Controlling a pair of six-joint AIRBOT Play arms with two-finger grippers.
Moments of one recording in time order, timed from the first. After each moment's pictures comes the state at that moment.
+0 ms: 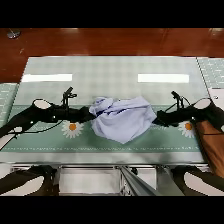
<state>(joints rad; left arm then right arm) -0.19 -1.27 0.63 0.45 -0.92 -1.12 -0.09 -1.25 0.66 -0.88 1.07 1.28</state>
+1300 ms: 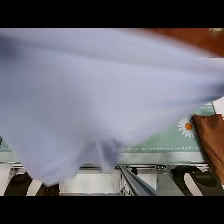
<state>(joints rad) 0.25 -0.65 1.62 0.97 -1.28 -1.36 -0.05 -0.57 1.53 -1.26 1.59 1.48</state>
